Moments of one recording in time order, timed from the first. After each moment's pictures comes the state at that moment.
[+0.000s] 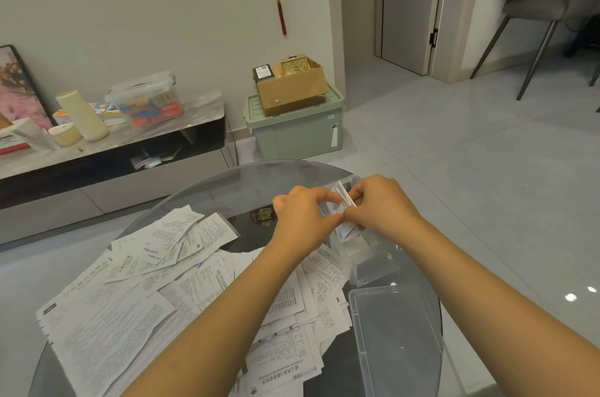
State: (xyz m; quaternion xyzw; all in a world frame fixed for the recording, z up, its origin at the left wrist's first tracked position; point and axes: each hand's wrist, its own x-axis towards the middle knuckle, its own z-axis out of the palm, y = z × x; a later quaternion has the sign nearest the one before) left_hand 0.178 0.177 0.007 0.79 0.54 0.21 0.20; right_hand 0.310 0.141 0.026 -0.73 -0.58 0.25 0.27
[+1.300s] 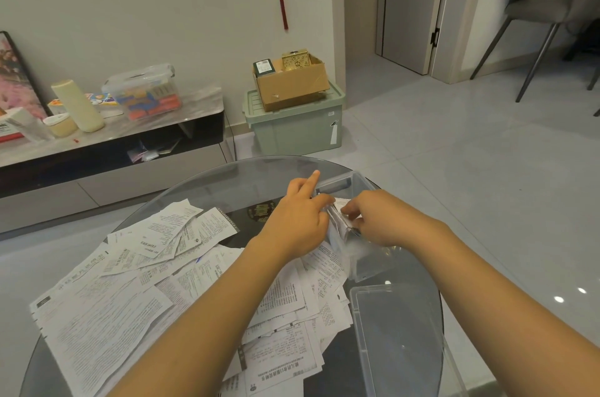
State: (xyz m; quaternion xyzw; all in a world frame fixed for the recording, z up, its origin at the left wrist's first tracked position) left_hand 0.157 0.186 0.001 0.88 0.45 0.08 0.11; right_hand 0.312 0.146 0.011 -0.68 -0.70 0.20 0.06
